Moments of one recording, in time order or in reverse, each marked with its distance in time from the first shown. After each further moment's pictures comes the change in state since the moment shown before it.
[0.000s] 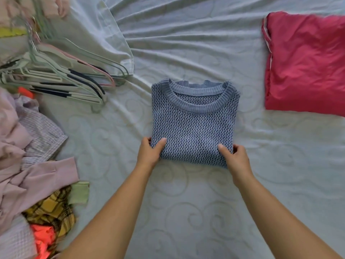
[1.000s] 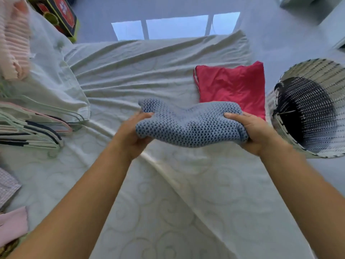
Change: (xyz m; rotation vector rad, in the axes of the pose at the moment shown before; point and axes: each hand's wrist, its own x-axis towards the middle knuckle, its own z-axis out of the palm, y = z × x) left_hand -0.068 0.230 0.045 -0.639 -0.535 0.094; right_hand 0.016 -0.160 -0.202 0.538 -0.373 -0.128
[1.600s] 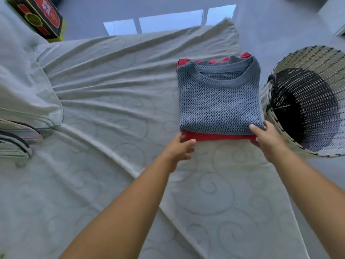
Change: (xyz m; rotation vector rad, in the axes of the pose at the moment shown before) left_hand 0.087 -0.135 0.105 0.404 -0.088 -0.220; right_hand 0.084 0.054 -0.165 -0.363 0.490 -0.065
